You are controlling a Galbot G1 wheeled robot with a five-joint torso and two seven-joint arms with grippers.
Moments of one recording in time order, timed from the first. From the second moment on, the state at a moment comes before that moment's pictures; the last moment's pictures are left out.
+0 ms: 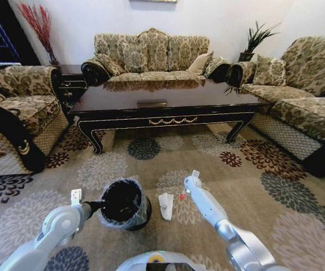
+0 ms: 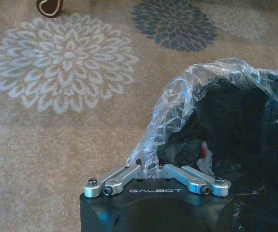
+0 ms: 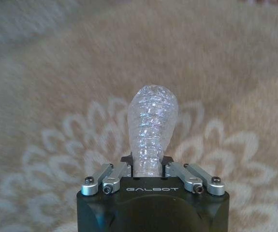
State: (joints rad) left arm 1.43 -0.75 -0.48 -2.19 -1.41 0.74 -0.70; right arm -0.69 1.27 0.11 1.12 1.04 -0.45 0.70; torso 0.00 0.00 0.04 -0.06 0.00
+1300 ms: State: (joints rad) left arm 0.24 -0.90 0.69 -1.92 -1.70 0.74 -0.80; right arm -1.45 0.92 0.41 2.40 0.93 -0.13 0.25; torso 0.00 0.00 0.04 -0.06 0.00
